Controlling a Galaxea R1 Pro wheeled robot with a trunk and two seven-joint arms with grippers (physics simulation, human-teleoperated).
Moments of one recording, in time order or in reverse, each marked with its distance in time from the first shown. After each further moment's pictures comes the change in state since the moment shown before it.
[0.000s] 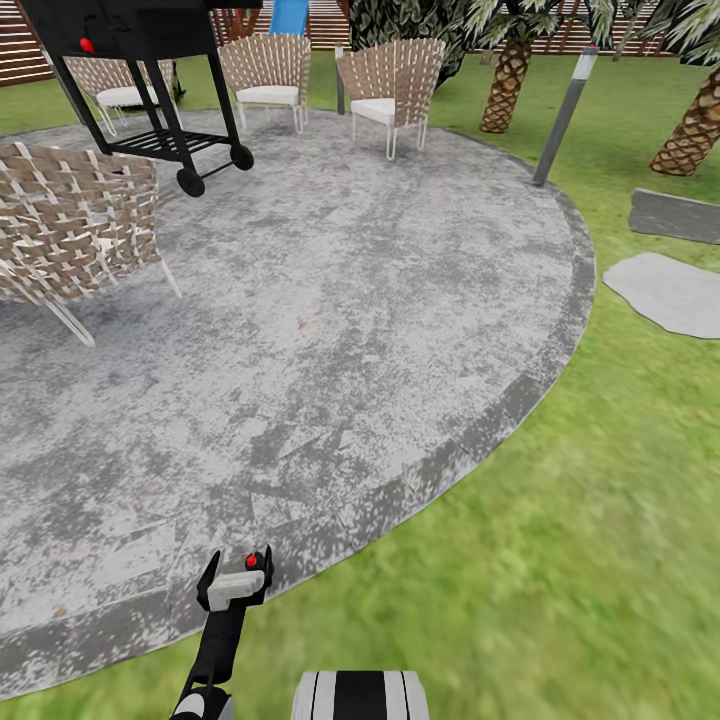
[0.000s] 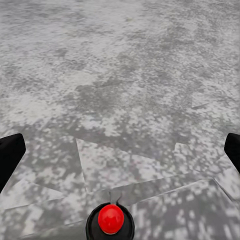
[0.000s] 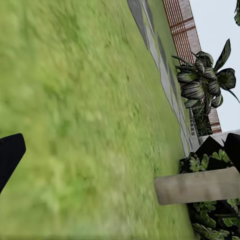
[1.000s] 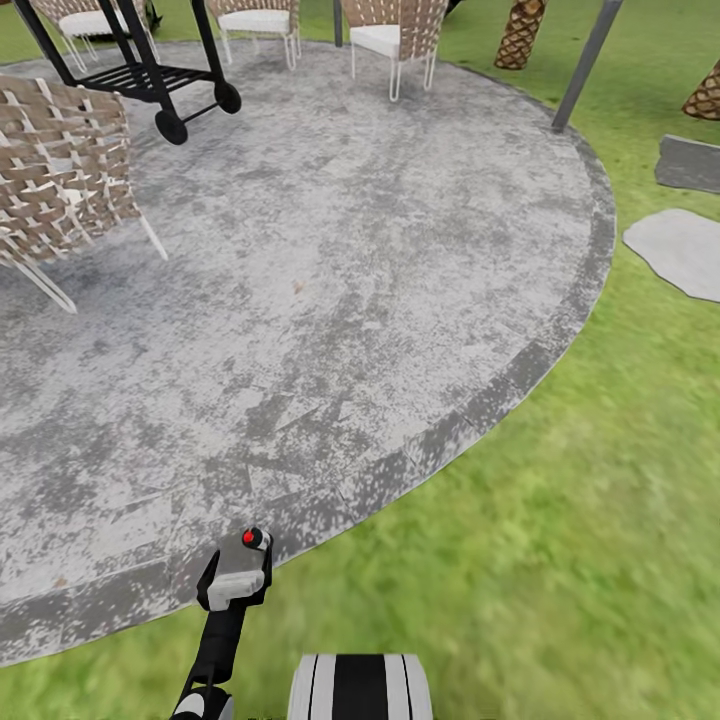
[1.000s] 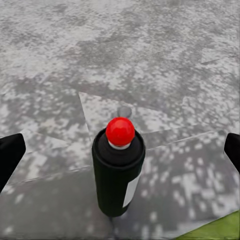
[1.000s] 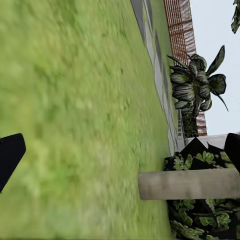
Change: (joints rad) left arm 0.000 0.000 0.000 0.000 0.000 0.000 0.000; right arm 0.000 0.000 0.000 0.000 0.000 0.000 0.000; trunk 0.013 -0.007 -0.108
